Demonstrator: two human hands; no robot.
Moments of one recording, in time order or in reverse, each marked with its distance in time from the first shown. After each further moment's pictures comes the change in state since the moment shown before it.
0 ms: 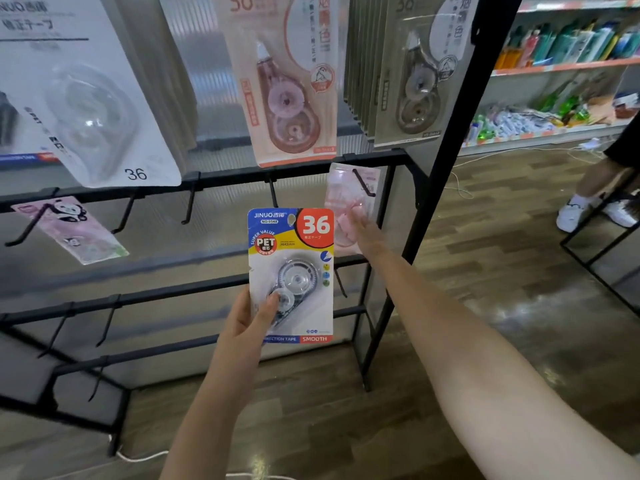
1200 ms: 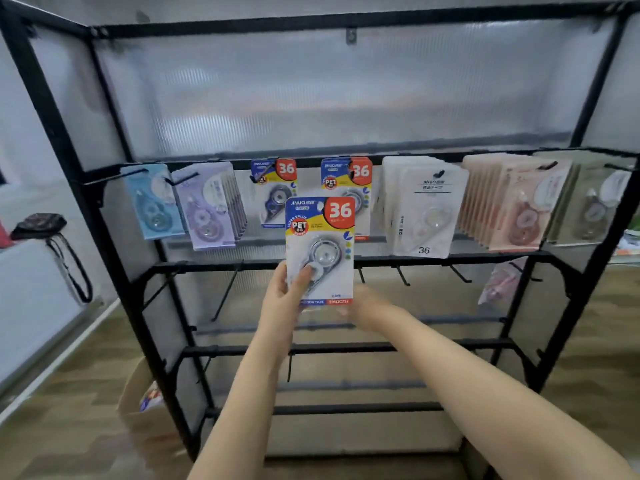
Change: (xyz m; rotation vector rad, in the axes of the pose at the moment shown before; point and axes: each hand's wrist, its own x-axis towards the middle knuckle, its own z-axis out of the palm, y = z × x) left_hand -0.041 0.170 -0.272 -0.041 0.029 0.469; right_hand -0.173 -0.178 0.314 -1.020 -0.254 -0.428
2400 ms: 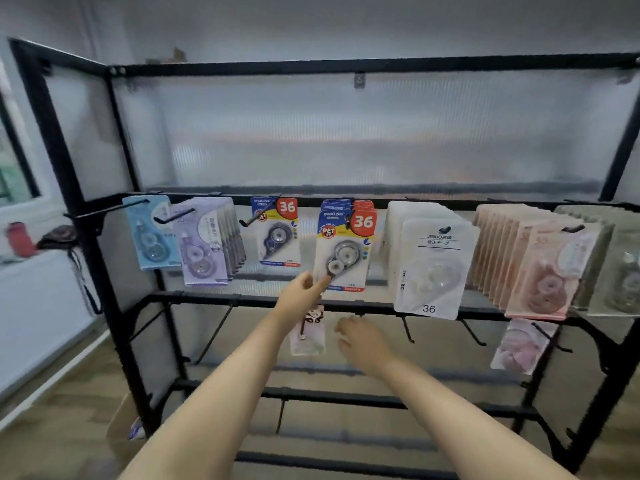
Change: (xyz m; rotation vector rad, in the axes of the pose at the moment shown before) left_hand 0.132 -0.023 0.022 0.610 -0.074 -0.168; right_hand 0.024 0.026 -0.020 -0.077 0.173 -0.202
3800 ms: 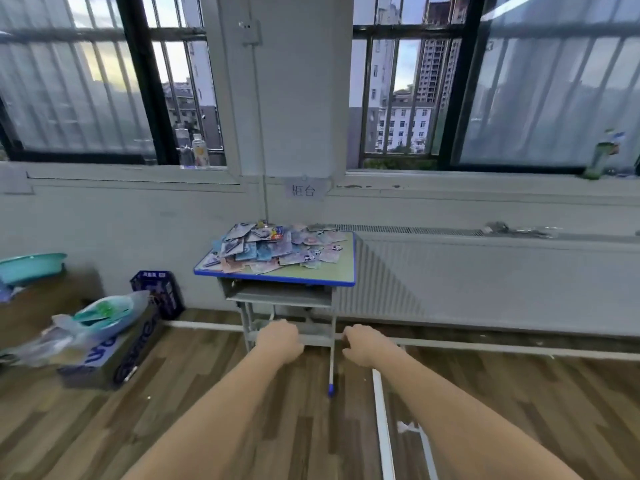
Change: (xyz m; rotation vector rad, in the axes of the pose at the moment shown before) left_hand -0.811 -0.300 -0.594 0.808 0.723 -1.522; right_hand -0.266 -0.945 0.319 -0.118 -0.635 -1.422
